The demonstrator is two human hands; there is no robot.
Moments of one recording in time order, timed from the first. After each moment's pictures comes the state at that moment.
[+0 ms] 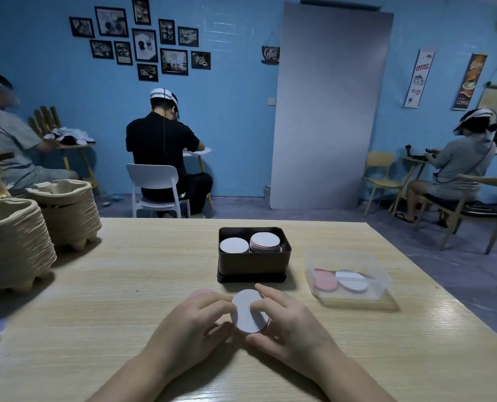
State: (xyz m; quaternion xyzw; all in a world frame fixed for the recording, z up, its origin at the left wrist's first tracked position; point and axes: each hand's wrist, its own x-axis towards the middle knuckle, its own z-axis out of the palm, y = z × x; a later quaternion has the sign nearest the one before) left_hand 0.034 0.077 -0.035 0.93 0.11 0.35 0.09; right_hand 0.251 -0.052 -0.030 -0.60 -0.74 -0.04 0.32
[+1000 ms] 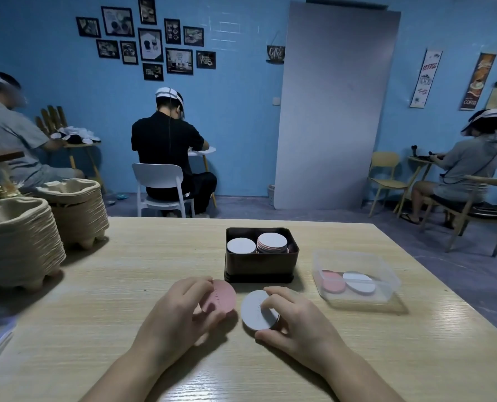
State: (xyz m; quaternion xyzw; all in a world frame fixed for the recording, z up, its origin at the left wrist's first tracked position) left_hand 0.012 0.089 -0.028 0.89 0.24 0.38 0.06; right_hand 0.257 -0.045 -0.028 -0.63 -0.72 -0.03 0.29
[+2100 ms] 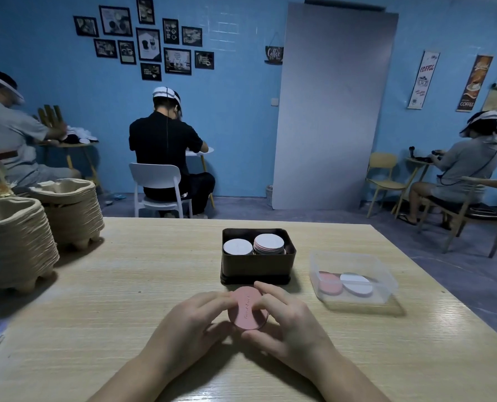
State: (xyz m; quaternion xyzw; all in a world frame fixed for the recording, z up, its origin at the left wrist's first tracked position) left_hand 0.030 0.084 -0.036 0.92 0.13 0.35 0.09; right_hand 0.247 -0.038 -0.030 -0.58 -0.73 -0.05 0.37
